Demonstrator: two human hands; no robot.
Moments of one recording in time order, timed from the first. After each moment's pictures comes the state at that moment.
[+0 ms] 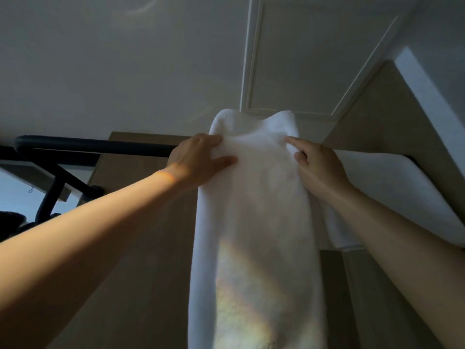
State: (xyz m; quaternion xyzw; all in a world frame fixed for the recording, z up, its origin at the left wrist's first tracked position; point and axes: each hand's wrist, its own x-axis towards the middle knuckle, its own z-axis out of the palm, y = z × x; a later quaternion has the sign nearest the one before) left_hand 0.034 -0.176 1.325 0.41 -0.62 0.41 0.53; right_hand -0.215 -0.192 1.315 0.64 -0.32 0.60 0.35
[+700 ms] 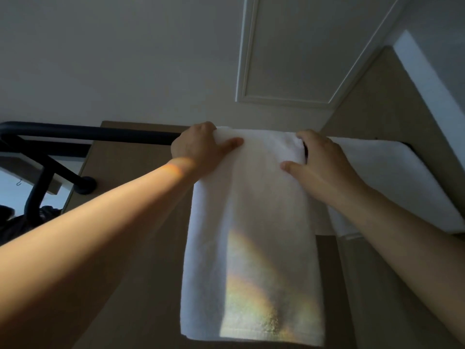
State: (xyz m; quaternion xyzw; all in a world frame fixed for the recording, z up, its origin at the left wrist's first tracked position) left_hand 0.013 -0.182 1.327 0.46 -0.56 0.37 0.58; right_hand -0.205 -0.161 1.278 0.64 -0.38 0.59 0.32
